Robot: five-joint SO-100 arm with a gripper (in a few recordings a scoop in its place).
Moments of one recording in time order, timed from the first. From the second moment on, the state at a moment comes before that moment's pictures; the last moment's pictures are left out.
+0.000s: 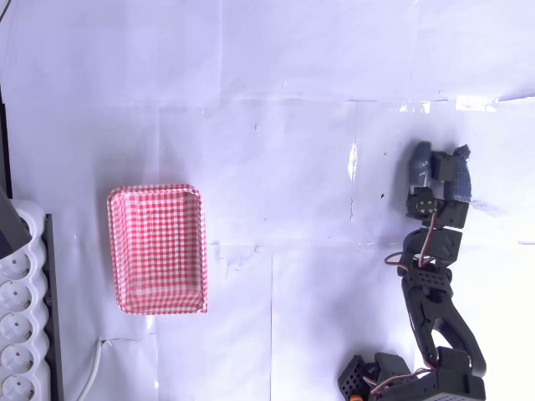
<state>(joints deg) 9.8 135.7 67.2 -61.6 -0.3</state>
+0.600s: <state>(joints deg) 8.2 112.6 77.9 7.5 2.2</state>
